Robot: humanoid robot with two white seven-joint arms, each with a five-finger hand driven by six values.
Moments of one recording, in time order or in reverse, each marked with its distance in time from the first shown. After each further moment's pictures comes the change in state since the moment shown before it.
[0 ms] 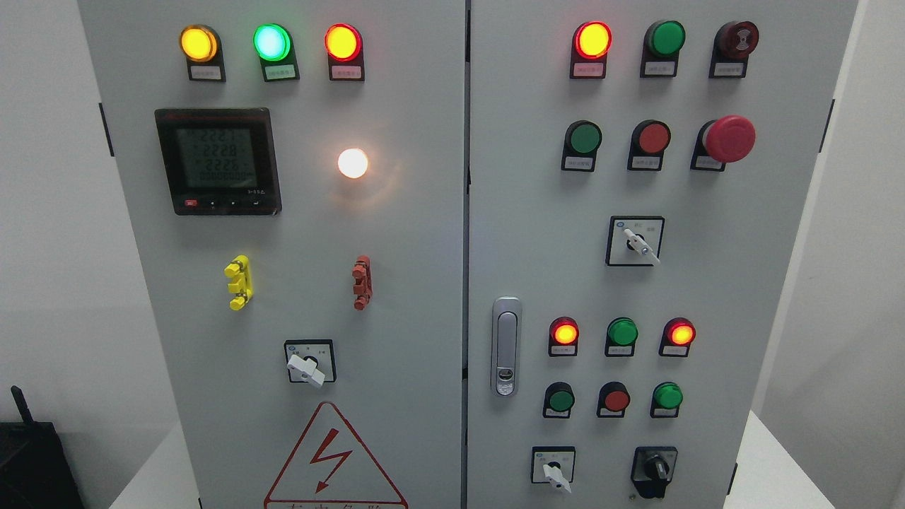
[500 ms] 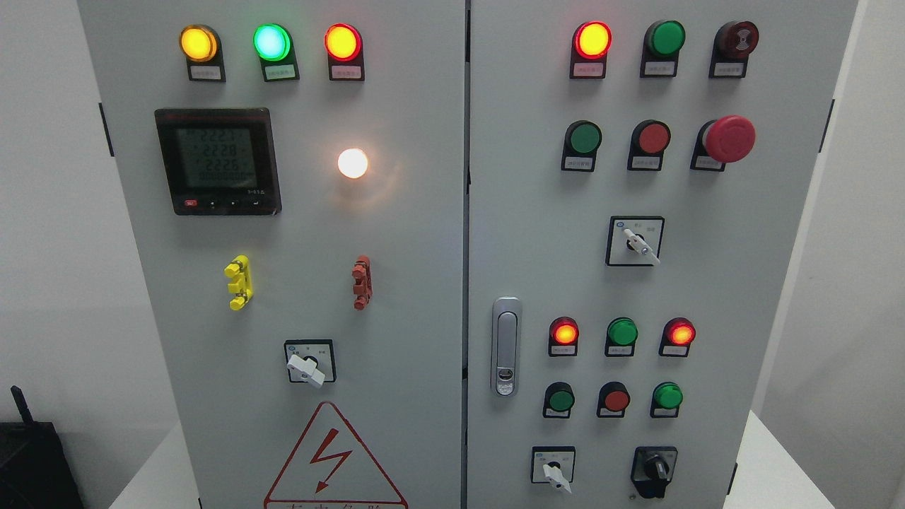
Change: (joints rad) left arm 0.000 0.000 0.000 0.000 0.000 0.000 0.000; right arm -0.052 -0.001 0.001 -0.006 -0.032 0.052 0.000
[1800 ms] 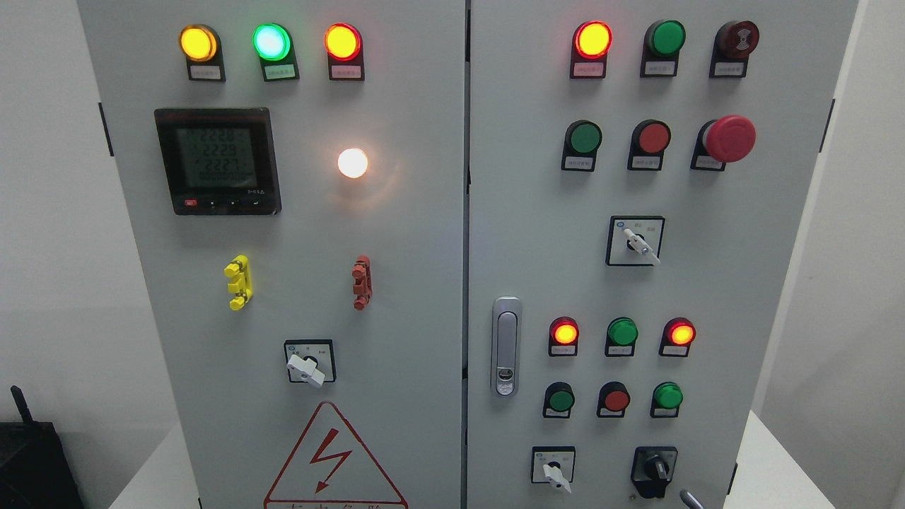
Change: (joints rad) left arm 0.000 0.000 0.000 0.000 0.000 0.000 0.000; right arm -0.070 -0.004 0.012 0.001 -0.019 0.045 0.000
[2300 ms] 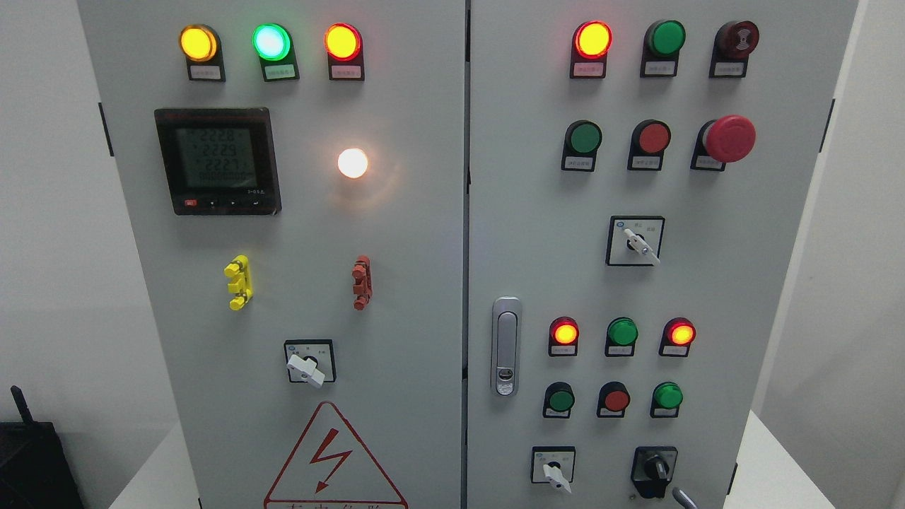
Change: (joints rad) left arm 0.000 0.000 0.000 0.000 0.000 0.000 0.000; right arm -0.011 0.000 0.010 0.011 0.000 0.008 0.000
